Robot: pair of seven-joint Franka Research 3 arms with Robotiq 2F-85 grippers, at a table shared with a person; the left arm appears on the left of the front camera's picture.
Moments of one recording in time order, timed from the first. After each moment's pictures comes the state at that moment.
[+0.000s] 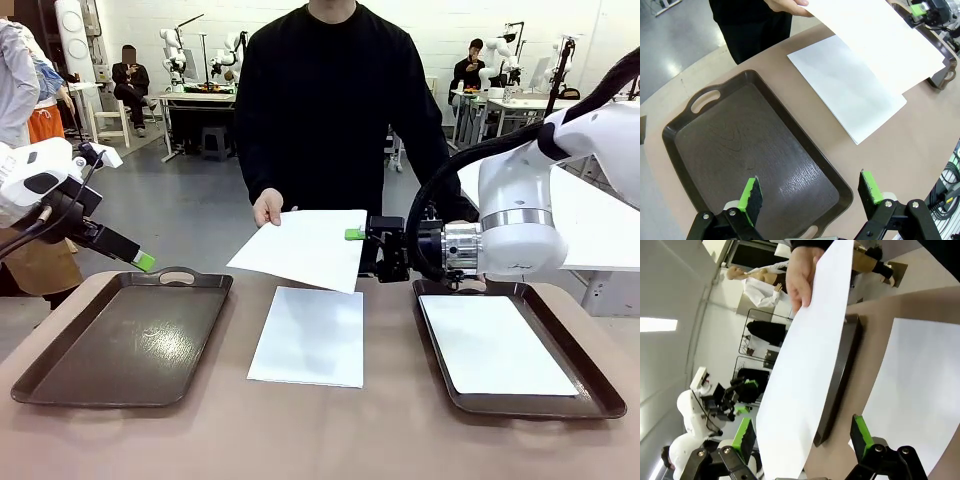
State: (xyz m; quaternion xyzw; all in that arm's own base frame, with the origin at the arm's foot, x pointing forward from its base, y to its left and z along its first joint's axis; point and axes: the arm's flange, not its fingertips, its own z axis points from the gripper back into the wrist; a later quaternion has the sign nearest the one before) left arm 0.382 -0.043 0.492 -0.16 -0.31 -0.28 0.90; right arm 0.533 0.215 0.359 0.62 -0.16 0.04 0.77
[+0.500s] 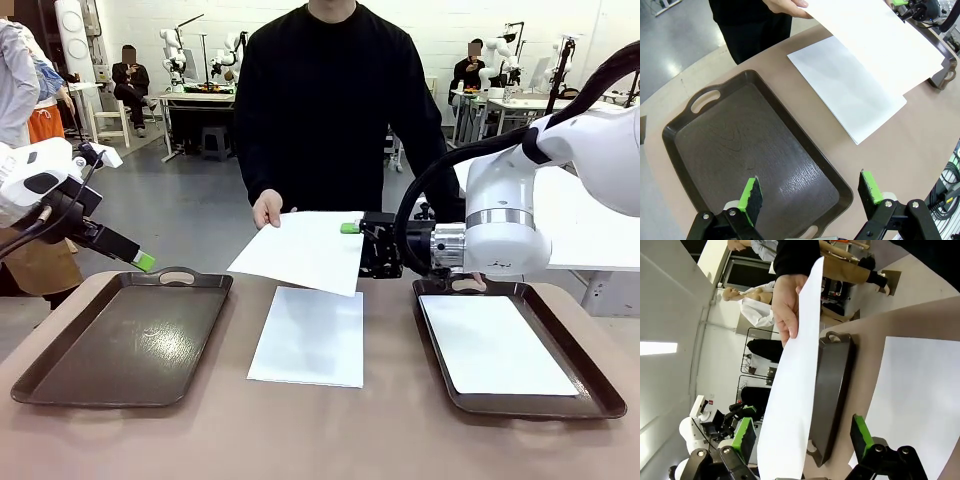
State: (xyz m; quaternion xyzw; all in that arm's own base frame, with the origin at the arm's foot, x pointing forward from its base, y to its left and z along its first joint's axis) left arm 0.382 -0.043 0.492 -0.16 -0.31 -0.28 0.90; right arm 0.557 0.225 0.349 0.63 -0.17 -0.01 0.76
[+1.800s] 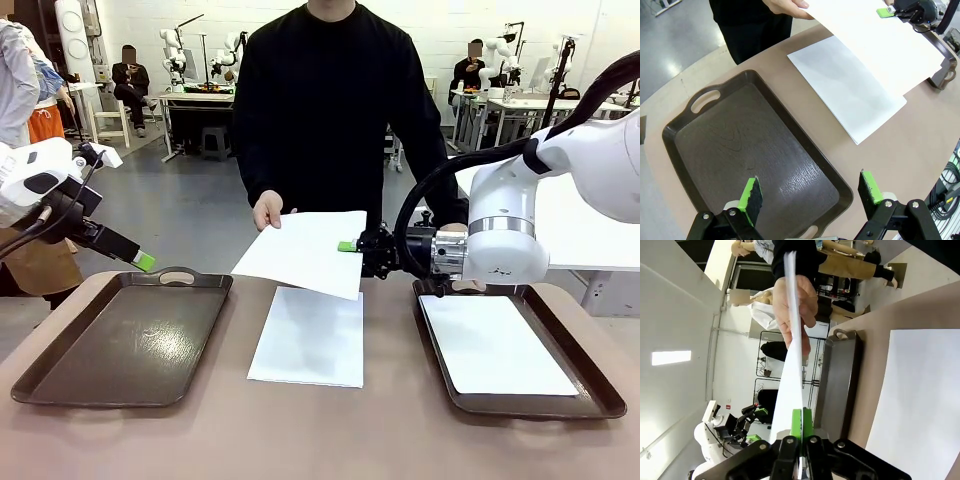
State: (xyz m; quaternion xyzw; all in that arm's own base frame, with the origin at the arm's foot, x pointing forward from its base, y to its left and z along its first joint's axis) left arm 0.382 -0.043 0.492 -0.16 -0.31 -0.28 0.90; right arm 0.560 0.222 0.334 0.66 -0.14 -0.04 0.74
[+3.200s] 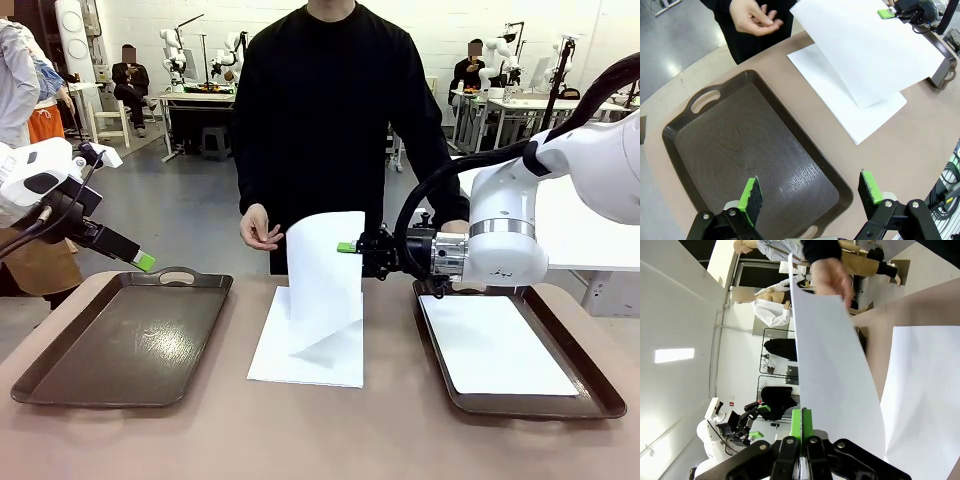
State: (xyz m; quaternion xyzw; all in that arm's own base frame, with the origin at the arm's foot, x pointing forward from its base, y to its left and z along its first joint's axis) left arm 0.382 -0.043 0.492 -0.16 -0.31 -0.28 0.90; right arm 0.559 0.222 0.332 0.66 -0.13 -0.03 0.74
